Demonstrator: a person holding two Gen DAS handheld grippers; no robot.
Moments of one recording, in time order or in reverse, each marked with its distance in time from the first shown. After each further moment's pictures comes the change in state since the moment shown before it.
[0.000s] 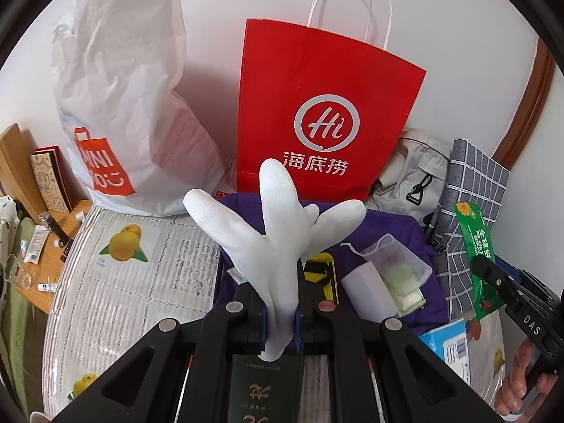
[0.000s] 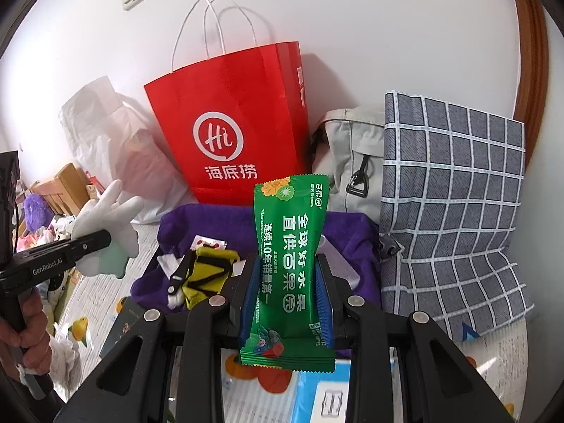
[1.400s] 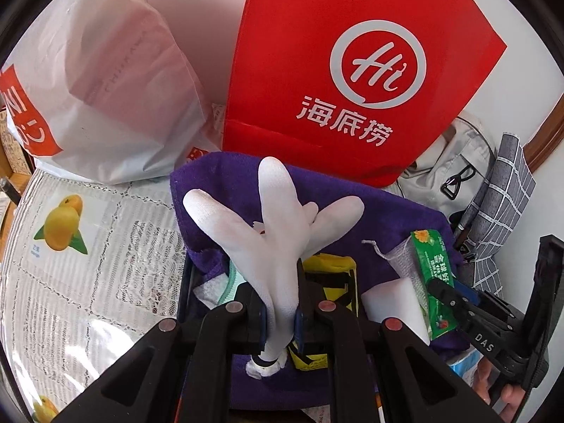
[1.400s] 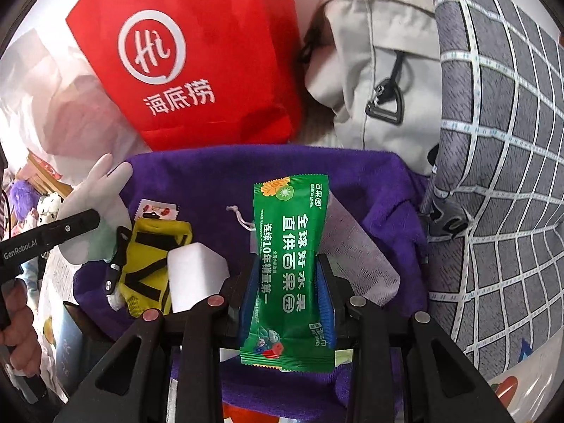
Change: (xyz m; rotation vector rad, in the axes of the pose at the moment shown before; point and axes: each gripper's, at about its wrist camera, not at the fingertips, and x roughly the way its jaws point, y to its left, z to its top) left arm 0.109 0.017 0.004 -0.085 0.162 -0.086; right arm 0.137 -0.020 -0.014 0.036 0.250 -0.007
